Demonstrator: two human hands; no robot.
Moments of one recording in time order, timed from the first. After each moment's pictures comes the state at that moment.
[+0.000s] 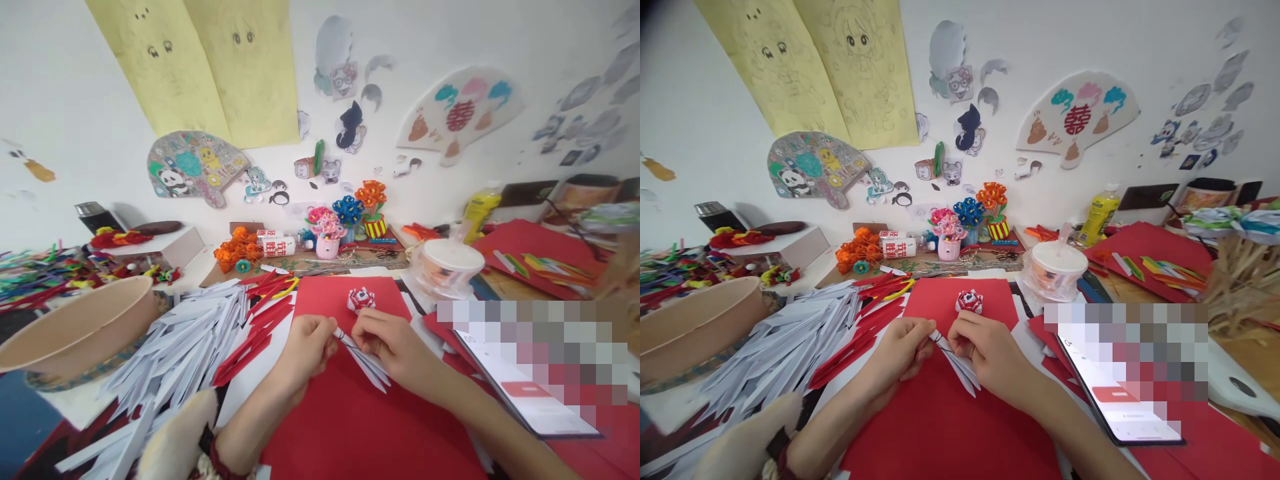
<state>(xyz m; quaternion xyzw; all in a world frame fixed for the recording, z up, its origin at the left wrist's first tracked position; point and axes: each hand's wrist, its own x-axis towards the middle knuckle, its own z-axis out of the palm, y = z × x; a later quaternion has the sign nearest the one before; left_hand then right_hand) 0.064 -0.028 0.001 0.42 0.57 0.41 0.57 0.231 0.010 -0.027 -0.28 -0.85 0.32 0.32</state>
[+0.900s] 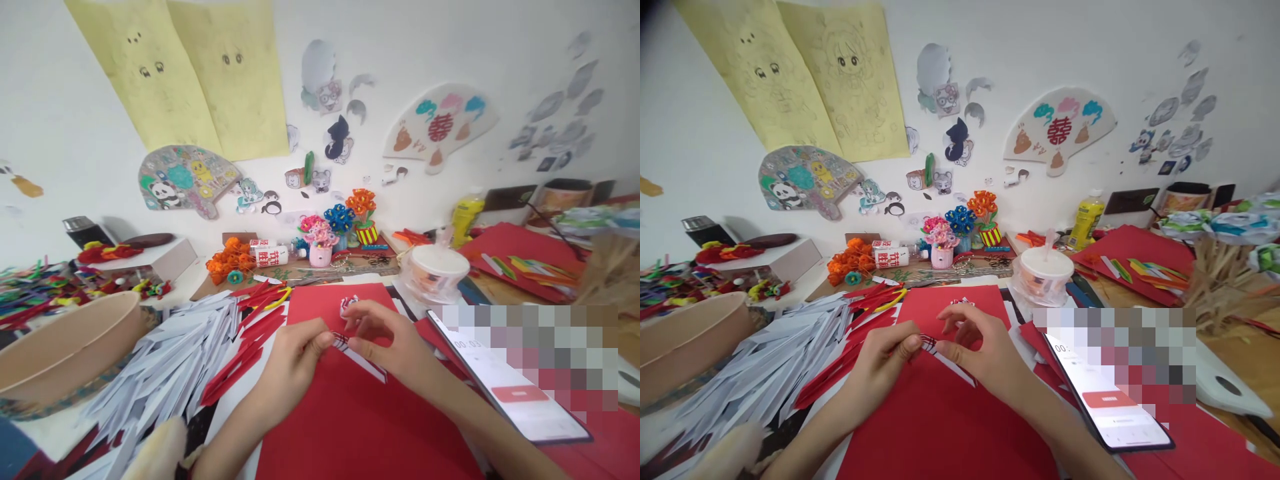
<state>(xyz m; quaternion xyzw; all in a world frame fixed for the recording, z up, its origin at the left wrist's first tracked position) 0.047 -0.031 0.013 0.72 0.51 0.38 0.29 0.233 0.010 -0.013 -0.33 -0.73 0.43 0.41</state>
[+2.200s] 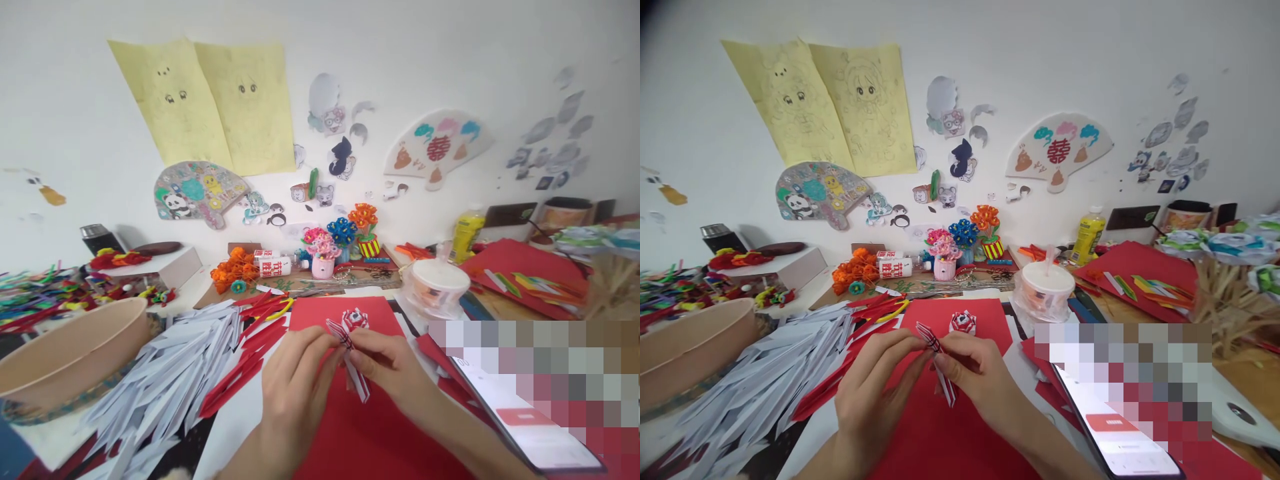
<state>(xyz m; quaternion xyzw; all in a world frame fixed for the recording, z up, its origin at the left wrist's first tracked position) 0.064 -0.047 0.003 0.73 0.42 0.51 -0.16 0.224 0.002 -0.012 -0.22 -0.72 0.52 0.41</state>
